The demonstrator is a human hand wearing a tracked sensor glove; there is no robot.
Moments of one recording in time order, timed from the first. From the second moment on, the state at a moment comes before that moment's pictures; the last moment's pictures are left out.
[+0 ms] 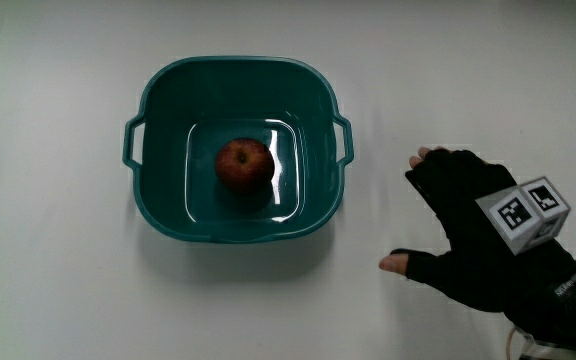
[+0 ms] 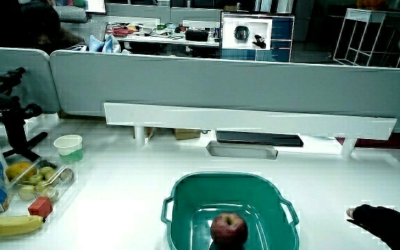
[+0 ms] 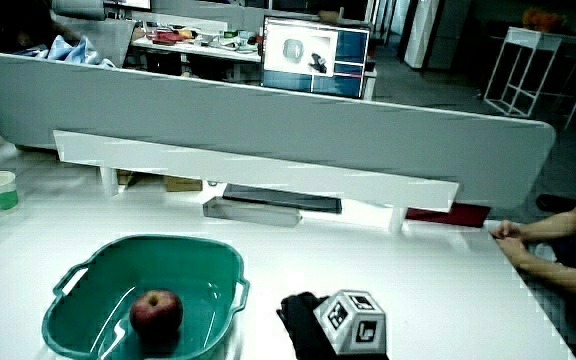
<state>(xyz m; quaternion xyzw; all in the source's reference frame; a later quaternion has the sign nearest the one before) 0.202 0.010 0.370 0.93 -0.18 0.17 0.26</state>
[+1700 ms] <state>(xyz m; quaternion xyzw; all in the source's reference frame) 0.041 -0.080 0.416 0.91 -0.23 0.08 0.34</state>
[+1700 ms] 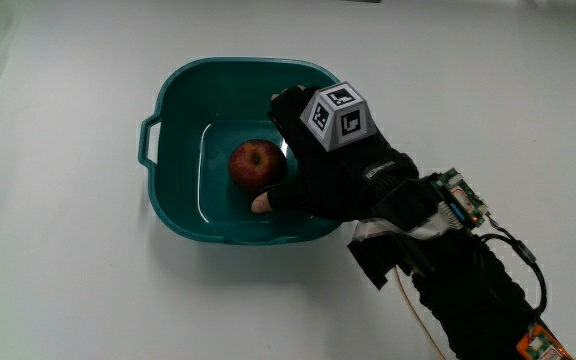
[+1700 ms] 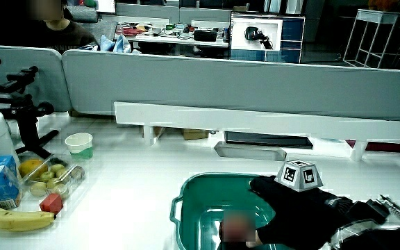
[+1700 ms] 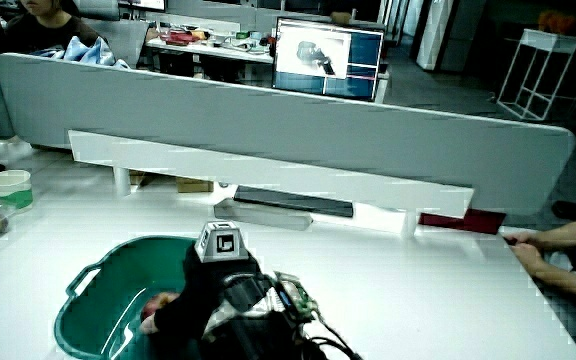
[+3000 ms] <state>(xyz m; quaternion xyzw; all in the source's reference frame) 0.021 -0.083 0.460 0.90 -0.22 0.09 0.37</state>
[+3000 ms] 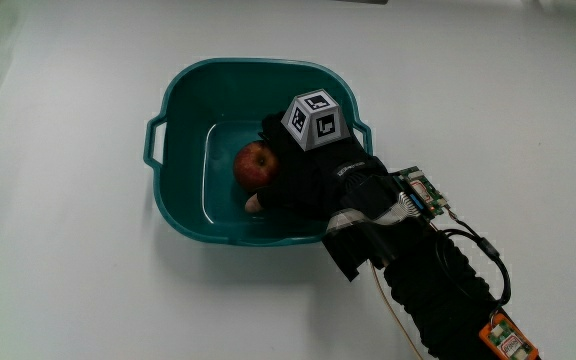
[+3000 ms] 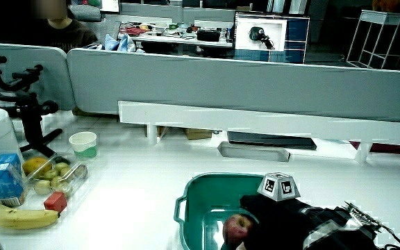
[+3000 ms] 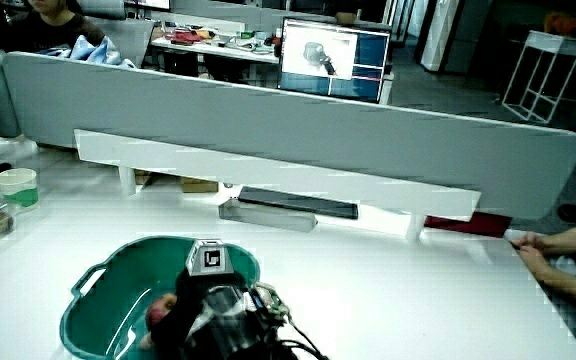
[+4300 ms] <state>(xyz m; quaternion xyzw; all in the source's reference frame) 0.031 -0.082 0.419 0.91 -0.26 0.13 0.30</state>
